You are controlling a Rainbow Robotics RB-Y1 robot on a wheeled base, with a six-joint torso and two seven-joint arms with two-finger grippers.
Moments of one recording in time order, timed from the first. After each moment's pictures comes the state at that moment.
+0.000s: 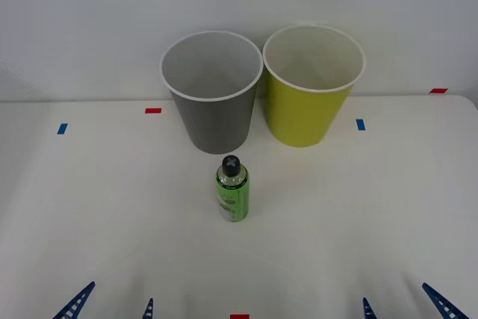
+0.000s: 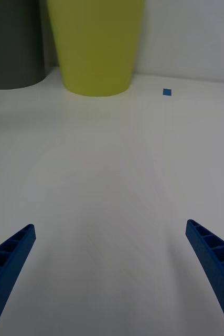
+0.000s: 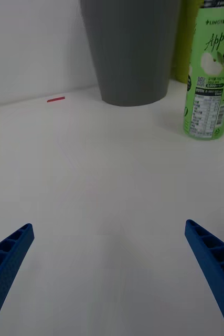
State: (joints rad) right arm 0.96 -0.44 0.23 -1.96 -0.01 -0.44 1.45; left arm 0.89 0.40 -0.33 -1.84 0.07 -0.58 -1.63
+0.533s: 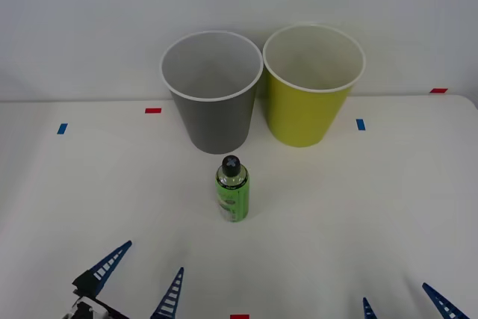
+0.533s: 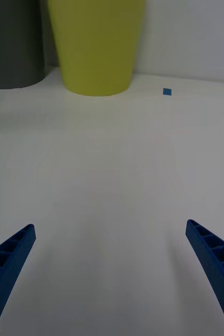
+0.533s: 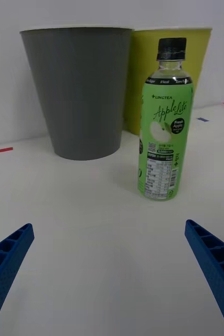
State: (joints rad) right arm 0.96 -0.44 0.23 -1.96 -0.01 -0.44 1.45; left arm 0.63 0.58 -0.49 -1.84 0.20 -0.58 -1.62
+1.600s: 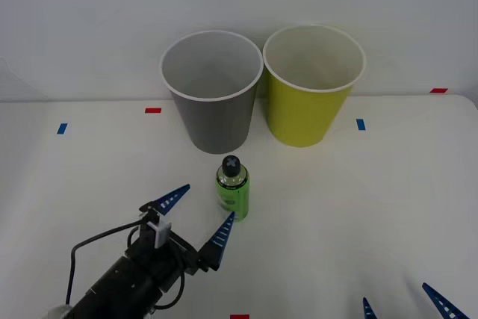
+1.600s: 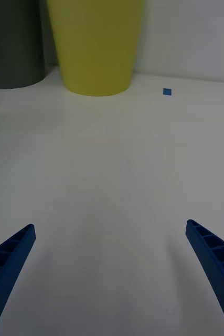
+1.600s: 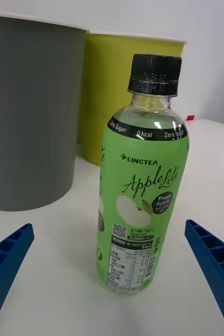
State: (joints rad) right arm 0.96 -0.44 0.23 -1.96 -0.01 -0.44 1.45; left arm 0.22 0.57 -0.61 -1.83 0.32 -0.25 -1.56
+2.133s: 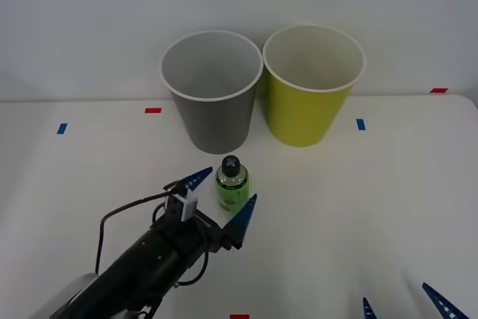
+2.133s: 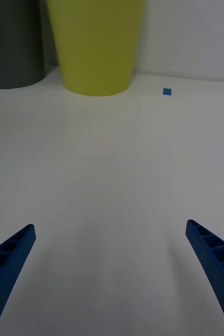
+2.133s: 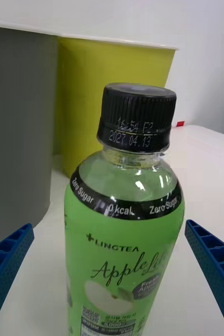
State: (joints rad) right arm 0.96 -0.44 0.23 -1.96 -0.01 -0.44 1.45; left arm 0.10 0.50 -0.63 -1.83 0.34 -0.12 -1.56
